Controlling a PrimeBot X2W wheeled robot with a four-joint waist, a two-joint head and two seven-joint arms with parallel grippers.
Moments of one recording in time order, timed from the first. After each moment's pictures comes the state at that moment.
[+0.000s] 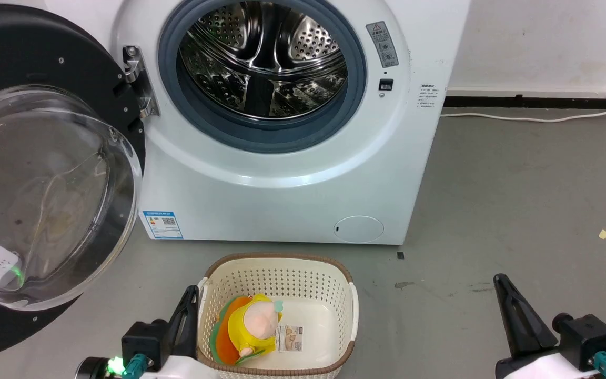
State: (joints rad) left arm 0.04 0.11 -0.14 0.09 -0.13 0.06 -0.12; right arm 0.07 -0.06 -0.03 -0.01 0.05 0.13 -0.14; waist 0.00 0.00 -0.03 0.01
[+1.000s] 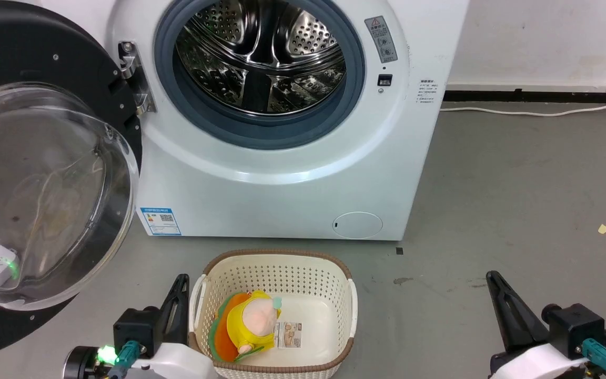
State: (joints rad) left arm 0.02 0.08 -0.07 0.05 -0.07 0.03 -0.06; right arm 0.05 -0.06 -0.02 0.00 0.03 0.13 -0.07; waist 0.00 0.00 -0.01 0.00
